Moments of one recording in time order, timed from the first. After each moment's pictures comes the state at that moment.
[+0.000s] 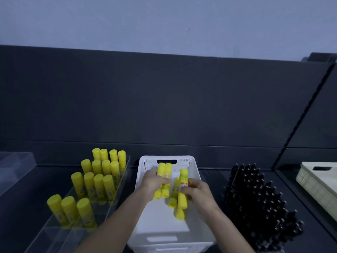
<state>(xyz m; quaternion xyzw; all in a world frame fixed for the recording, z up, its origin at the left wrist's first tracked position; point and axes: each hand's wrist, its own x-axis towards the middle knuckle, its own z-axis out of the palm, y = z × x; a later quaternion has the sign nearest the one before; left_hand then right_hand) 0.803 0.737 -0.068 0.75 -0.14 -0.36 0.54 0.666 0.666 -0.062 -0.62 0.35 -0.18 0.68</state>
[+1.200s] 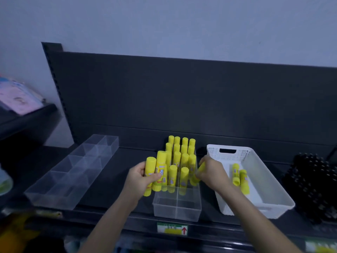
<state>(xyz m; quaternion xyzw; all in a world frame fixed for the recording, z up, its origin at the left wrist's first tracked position) 0.861 1.048 -0.023 0.65 -0.23 -0.22 0.69 0.757 0.863 -0.003 -0.90 0.34 -0.12 0.23</state>
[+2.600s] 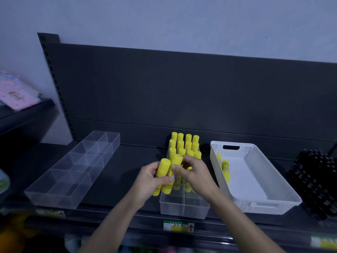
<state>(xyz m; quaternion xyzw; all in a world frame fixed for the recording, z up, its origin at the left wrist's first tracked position) 0.867 1.049 -0.030 0.63 -0.30 -0.29 0.66 0.774 0.926 -0.004 -0.86 0.14 -0.22 0.44</state>
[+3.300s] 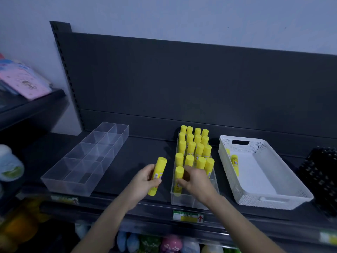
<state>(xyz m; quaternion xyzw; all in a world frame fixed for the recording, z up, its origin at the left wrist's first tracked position) 0.889 1.093 -0.063 0.70 -0.30 -0.30 0.57 0.787 0.937 -0.057 -0.94 0.19 -0.13 0.27</state>
